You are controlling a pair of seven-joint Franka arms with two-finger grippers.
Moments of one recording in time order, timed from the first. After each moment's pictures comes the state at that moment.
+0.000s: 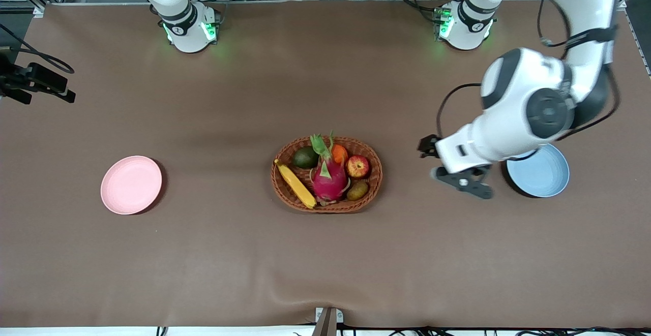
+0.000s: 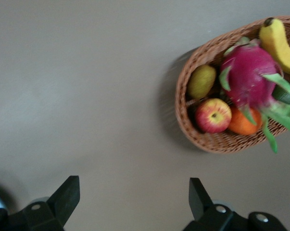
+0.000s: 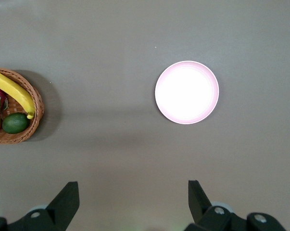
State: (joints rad) left arm -0.26 0.42 -0.14 -1.48 -0.11 1.85 0.07; right arm -0.01 0.02 -0.05 -1.46 0.08 1.44 -0.03
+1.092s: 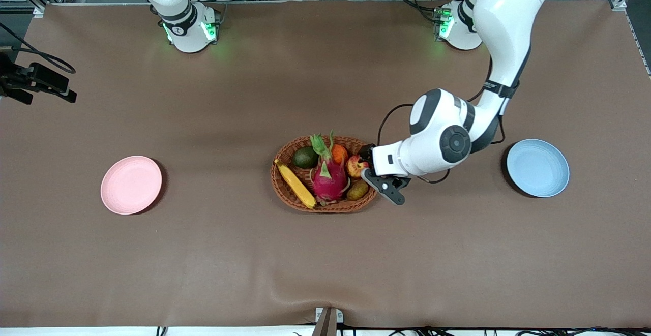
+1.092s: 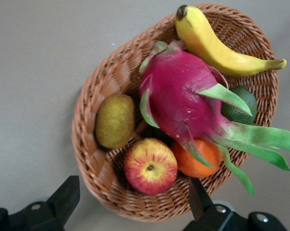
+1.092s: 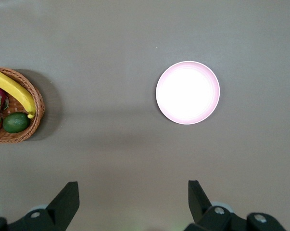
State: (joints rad) left arm -0.33 0.60 -0.22 -1.59 -0.31 2.22 0.32; right arm -0.01 0.02 -0.05 -1.46 0.08 1.44 -0.03
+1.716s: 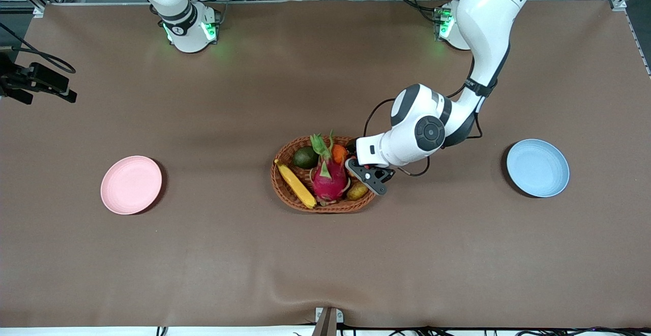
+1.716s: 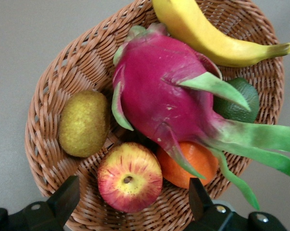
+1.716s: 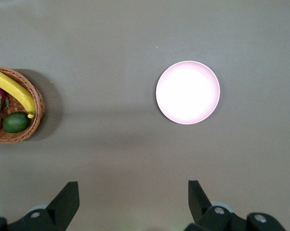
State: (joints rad) left arm -0.38 0.61 -0.22 -1.66 -0.31 2.34 0.32; right arm -0.01 0.02 -0.05 -1.46 0.08 1.44 -0.03
